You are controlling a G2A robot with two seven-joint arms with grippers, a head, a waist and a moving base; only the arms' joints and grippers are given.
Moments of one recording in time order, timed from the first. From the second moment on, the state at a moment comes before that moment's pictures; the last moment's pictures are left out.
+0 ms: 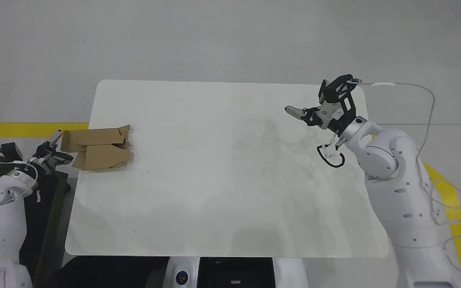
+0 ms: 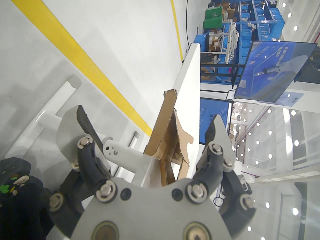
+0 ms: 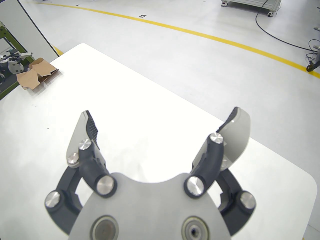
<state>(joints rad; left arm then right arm) 0.93 -0.84 -1.78 -0.49 -0.18 -0.41 -0.93 -1.00 -1.11 1.37 -1.58 -0.89 -0.52 0.40</state>
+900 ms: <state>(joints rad) 0.89 -0.83 -1.80 -0.61 -0.39 -0.37 -1.09 -1.00 -1.11 1.37 -1.58 -0.89 -0.52 0.40</state>
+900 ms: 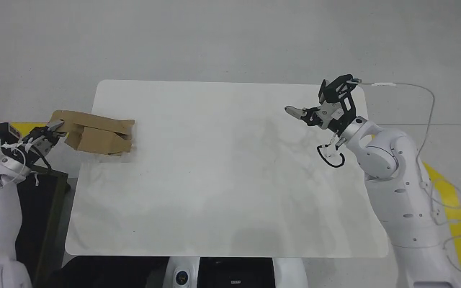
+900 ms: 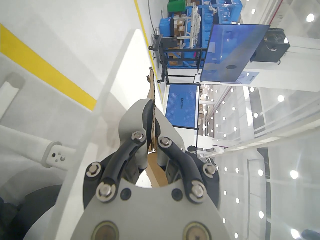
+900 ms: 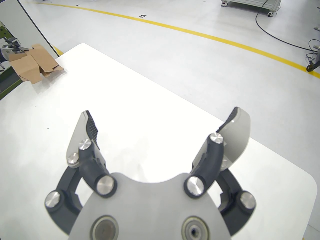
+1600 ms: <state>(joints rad) 0.68 -0.88 -1.54 -0.78 -0.38 -0.44 -1.25 -1.00 -1.11 1.37 -1.58 -0.89 -0.52 0.40</state>
